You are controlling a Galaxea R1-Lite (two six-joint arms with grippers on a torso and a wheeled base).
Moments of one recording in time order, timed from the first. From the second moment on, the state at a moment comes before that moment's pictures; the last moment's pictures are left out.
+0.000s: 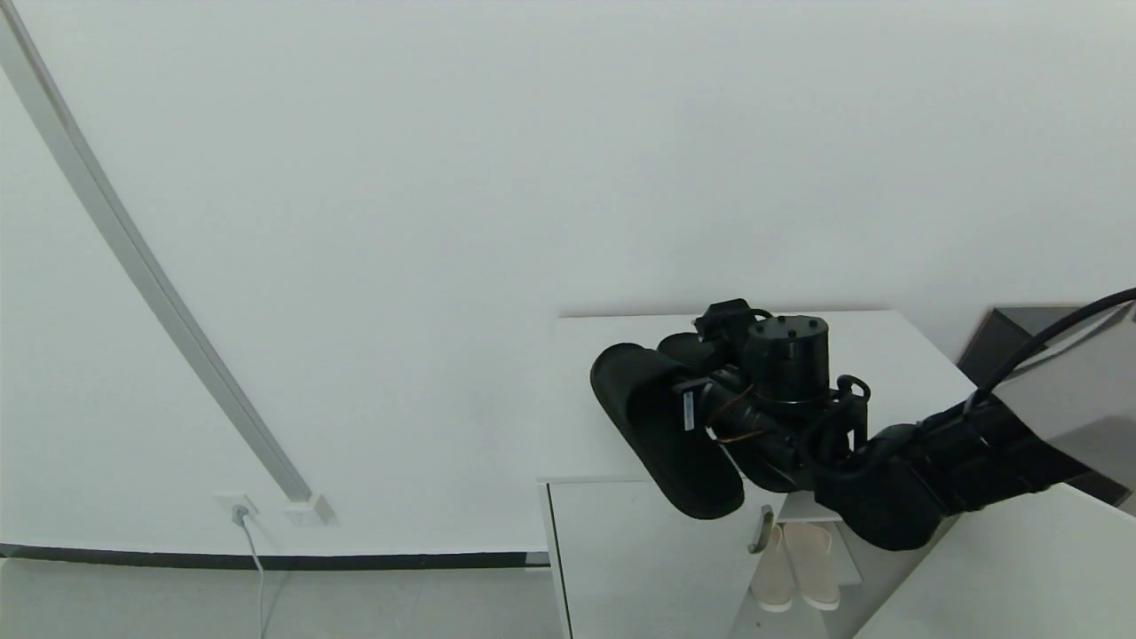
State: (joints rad) left arm 0.00 0.00 0.00 0.00 -0.02 0.01; right arm 0.65 2.04 -1.02 -0.80 -0.25 0.07
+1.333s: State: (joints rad) left arm 0.00 0.00 0.00 0.00 -0.02 0.01; right arm 0.74 1.70 -0.75 -0.71 -0.18 0.07
